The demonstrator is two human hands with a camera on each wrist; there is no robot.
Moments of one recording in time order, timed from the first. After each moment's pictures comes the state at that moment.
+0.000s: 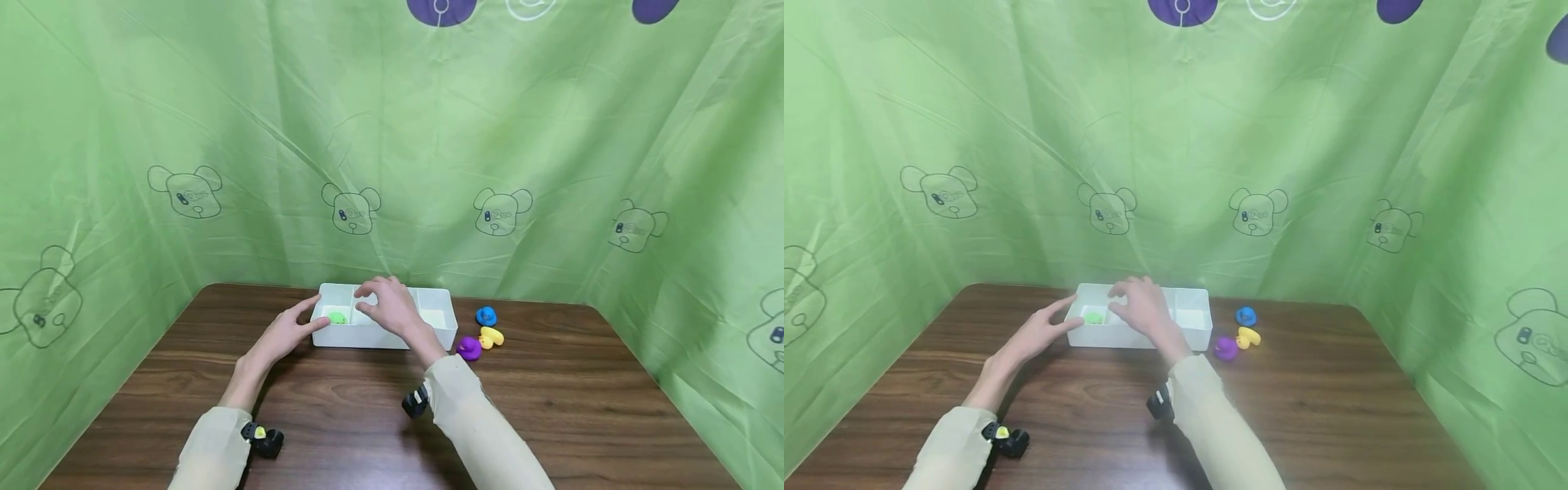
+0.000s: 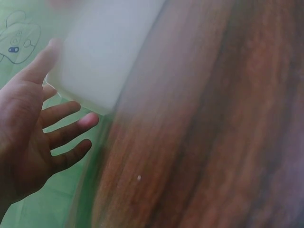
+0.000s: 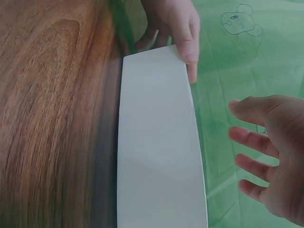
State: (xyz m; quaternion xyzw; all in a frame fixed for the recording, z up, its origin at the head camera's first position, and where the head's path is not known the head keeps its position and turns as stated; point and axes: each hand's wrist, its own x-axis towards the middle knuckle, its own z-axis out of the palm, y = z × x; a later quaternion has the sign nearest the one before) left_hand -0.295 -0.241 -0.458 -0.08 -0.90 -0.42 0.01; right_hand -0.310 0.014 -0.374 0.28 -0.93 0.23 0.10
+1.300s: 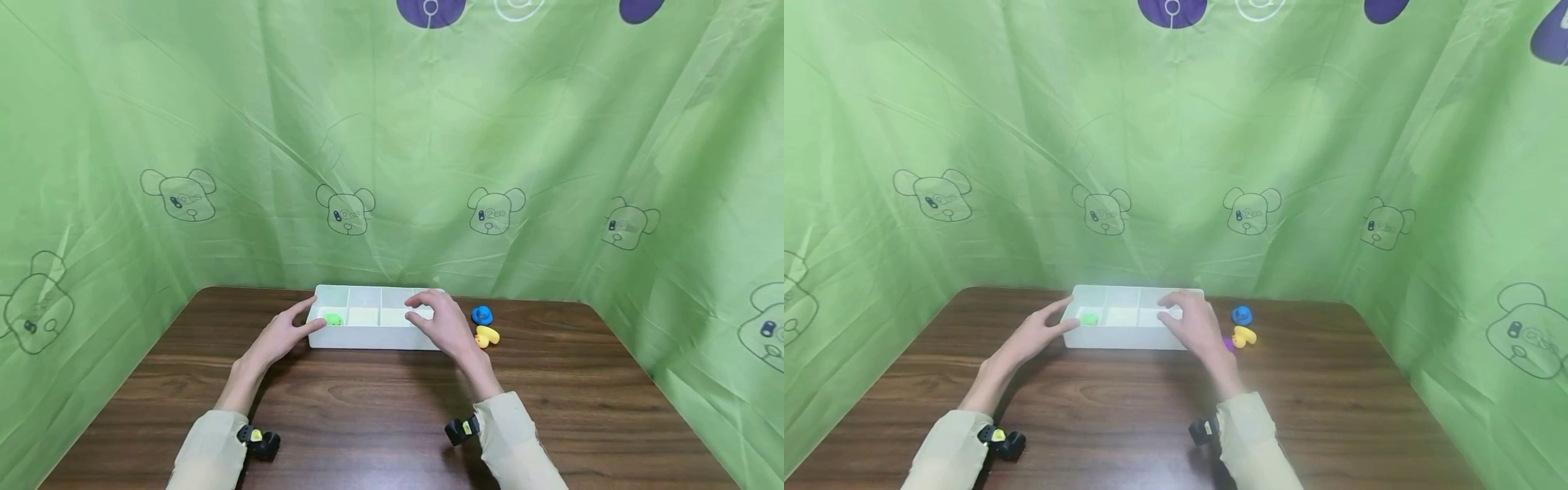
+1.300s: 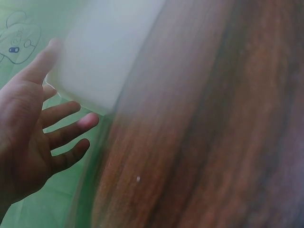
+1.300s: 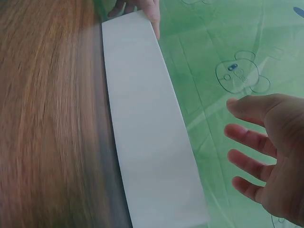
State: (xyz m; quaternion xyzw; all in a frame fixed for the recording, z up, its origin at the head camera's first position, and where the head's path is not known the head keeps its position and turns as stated) left_hand -0.294 -0.240 -0.460 -0.08 -0.91 -0.41 0.01; right_hand -0.280 0.110 -0.387 0.22 -0.91 0.31 0.17
